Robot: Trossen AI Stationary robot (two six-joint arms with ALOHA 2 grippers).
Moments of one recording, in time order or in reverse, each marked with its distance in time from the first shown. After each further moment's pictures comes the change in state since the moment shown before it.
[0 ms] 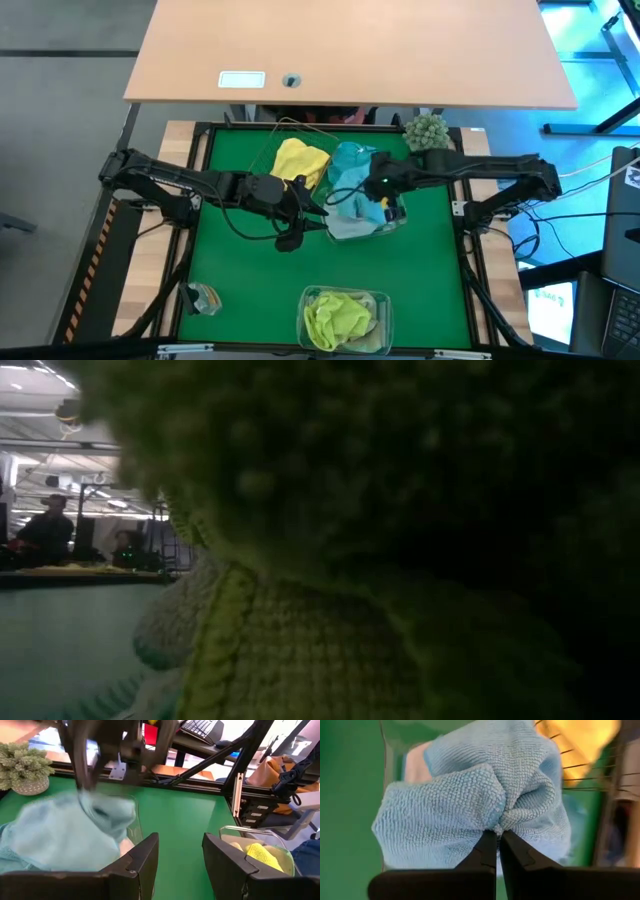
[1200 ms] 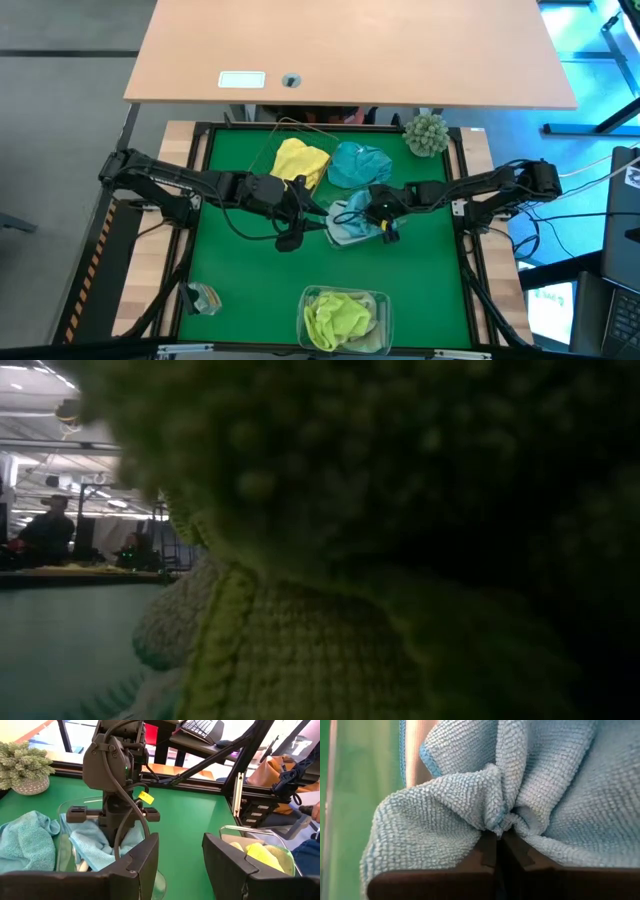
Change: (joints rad) left arm 0.000 0.001 0.000 0.000 0.000 0.000; right arm -0.010 0.003 -0.713 0.801 -0.213 0.046
